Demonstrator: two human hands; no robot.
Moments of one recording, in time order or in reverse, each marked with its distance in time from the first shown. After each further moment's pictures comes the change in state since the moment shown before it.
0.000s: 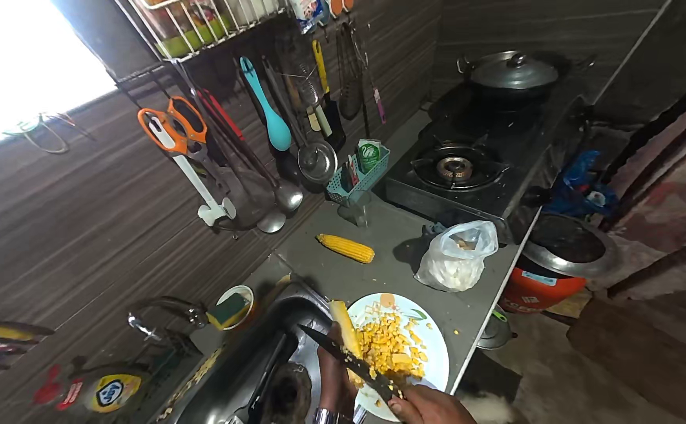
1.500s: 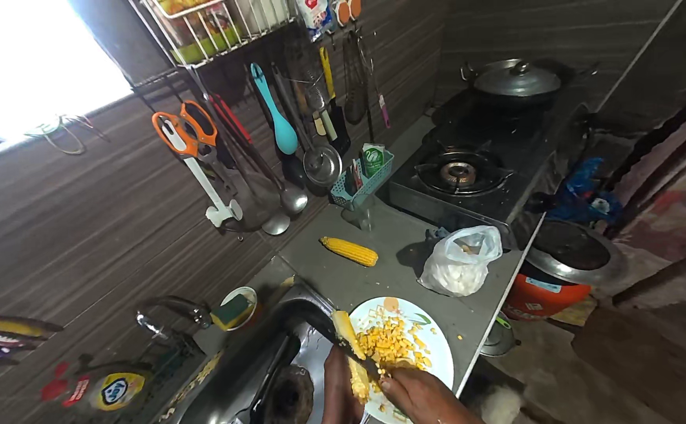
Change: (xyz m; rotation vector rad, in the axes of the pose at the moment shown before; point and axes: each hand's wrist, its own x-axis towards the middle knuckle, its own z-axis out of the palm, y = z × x) left_hand -0.015 -0.001 -0.009 -0.012 -0.053 -0.109; right_hand 0.046 0.010 0.004 0.005 -0.161 0.021
